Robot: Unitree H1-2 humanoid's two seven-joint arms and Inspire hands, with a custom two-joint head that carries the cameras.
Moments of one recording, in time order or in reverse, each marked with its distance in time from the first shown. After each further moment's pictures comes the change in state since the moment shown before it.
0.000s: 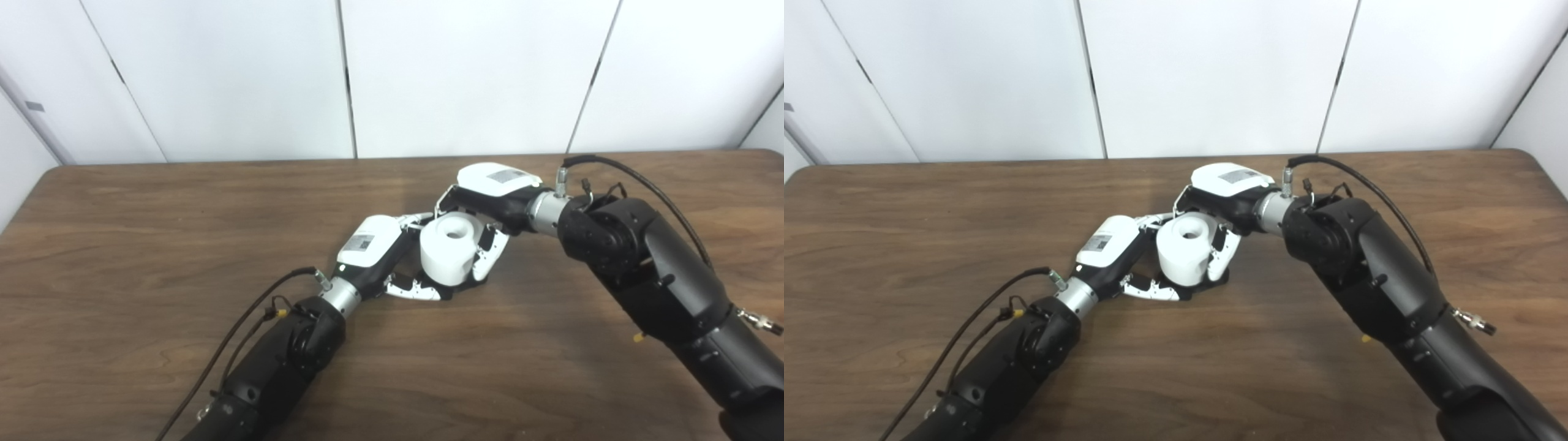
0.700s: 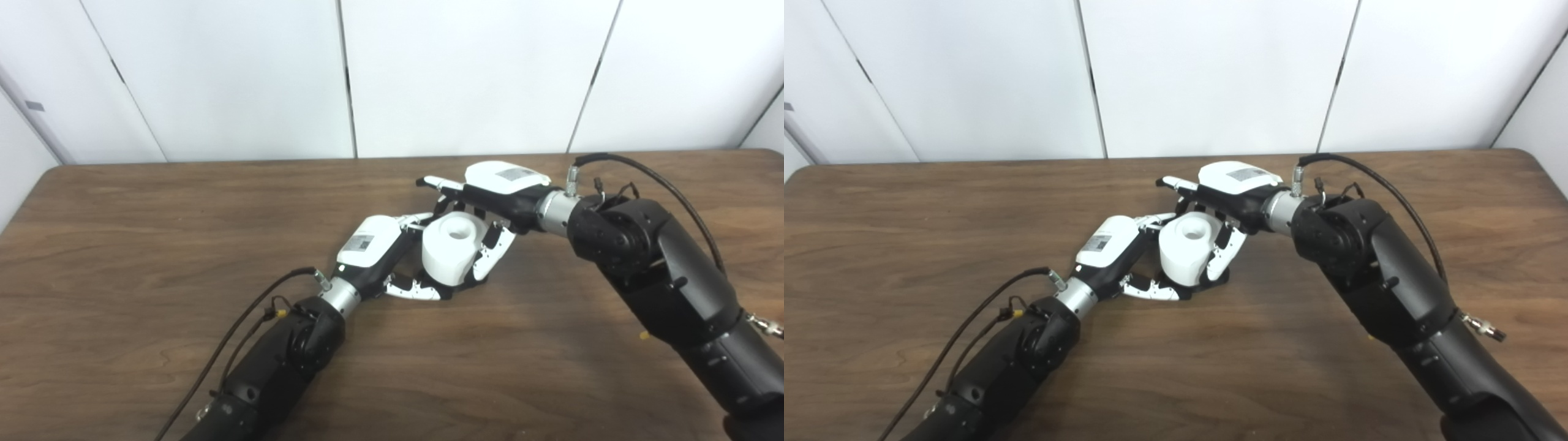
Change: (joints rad) left arm -0.001 0.001 0.001 0.004 -0.001 -0.008 0.000; right arm 0.017 -0.005 -0.037 -0.027 0.013 0.001 0.000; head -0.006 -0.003
